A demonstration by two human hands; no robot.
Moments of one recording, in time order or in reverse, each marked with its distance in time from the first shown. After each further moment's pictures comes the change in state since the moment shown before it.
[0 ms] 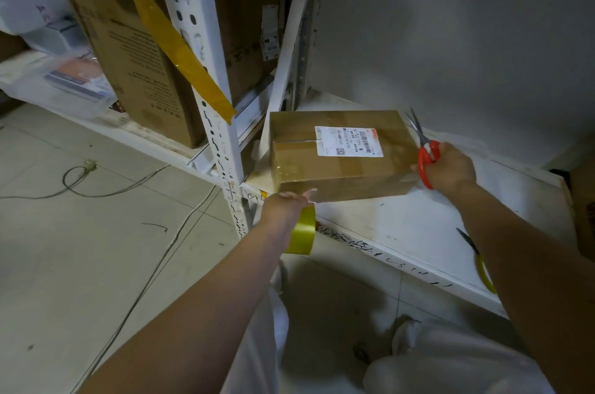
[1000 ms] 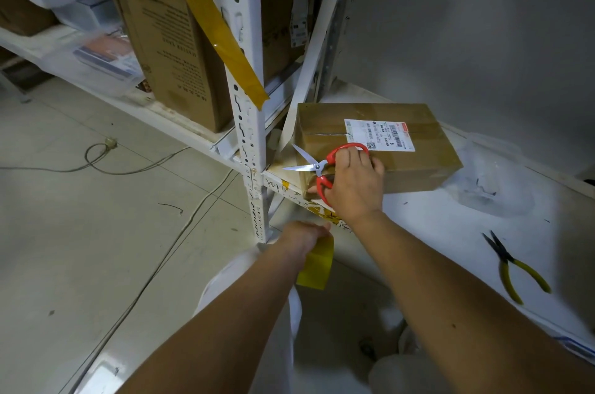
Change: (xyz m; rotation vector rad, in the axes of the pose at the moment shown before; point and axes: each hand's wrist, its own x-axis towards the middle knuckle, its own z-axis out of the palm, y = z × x) left_hand 0.013 -0.064 -0.010 0.052 -0.104 -0.213; right_hand -0.096 -0.125 0.103 -0.226 0.309 -0.642
